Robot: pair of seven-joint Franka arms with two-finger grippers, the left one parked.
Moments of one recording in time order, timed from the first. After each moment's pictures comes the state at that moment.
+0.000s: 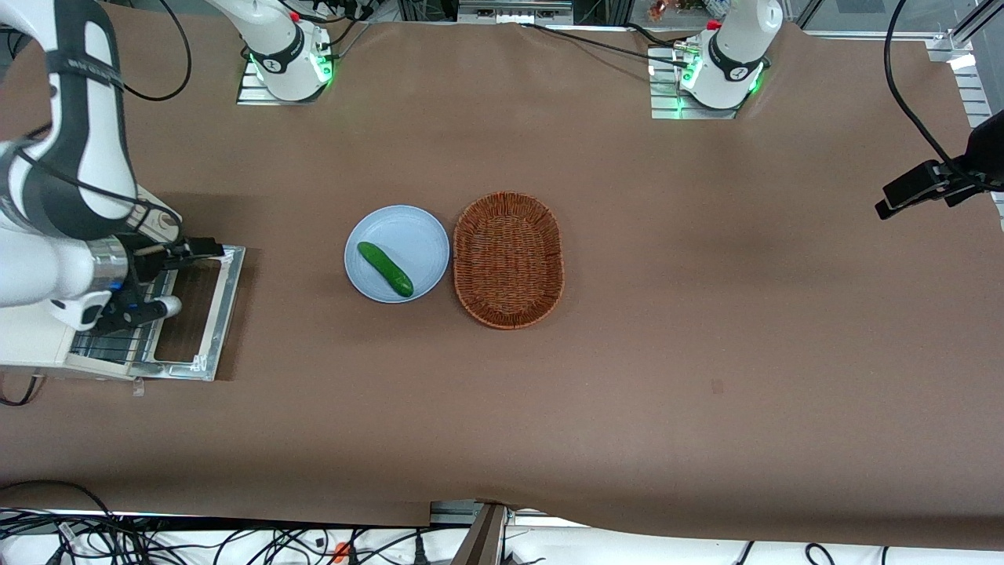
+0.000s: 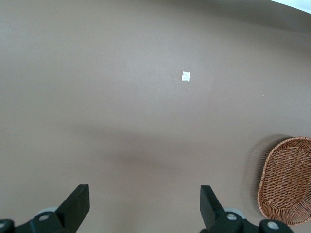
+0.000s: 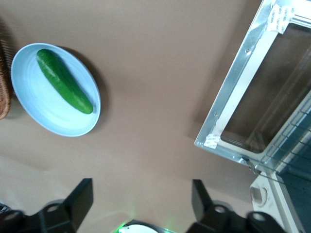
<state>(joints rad) 0.15 0.44 -0.22 -1.41 0.19 1.43 -0.33</state>
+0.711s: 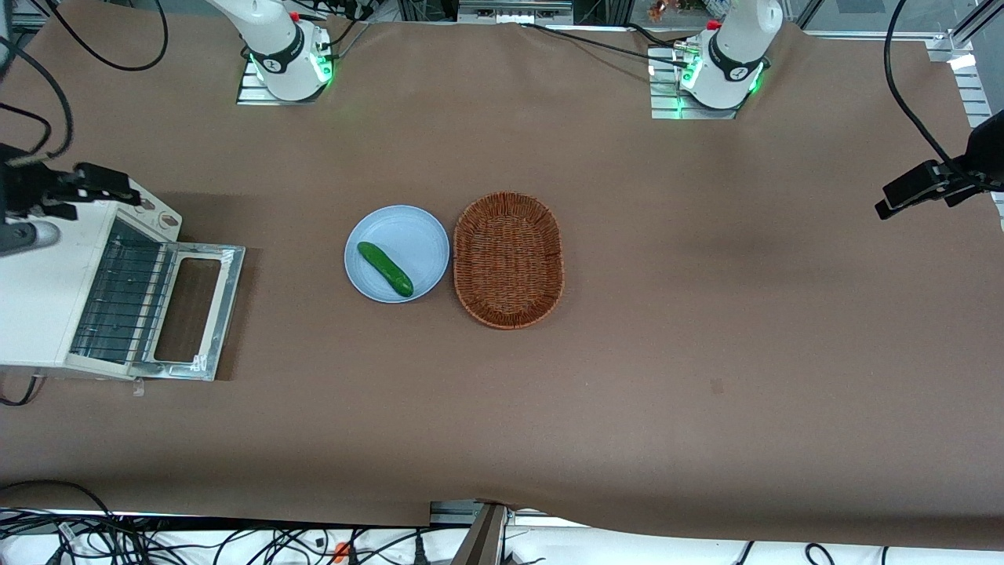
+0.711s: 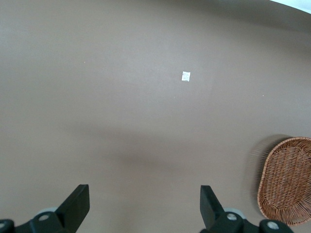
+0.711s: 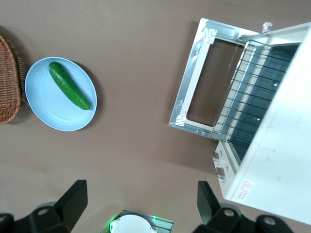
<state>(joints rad) 0.15 0.21 -0.24 -1.33 0.09 1.35 -0.28</state>
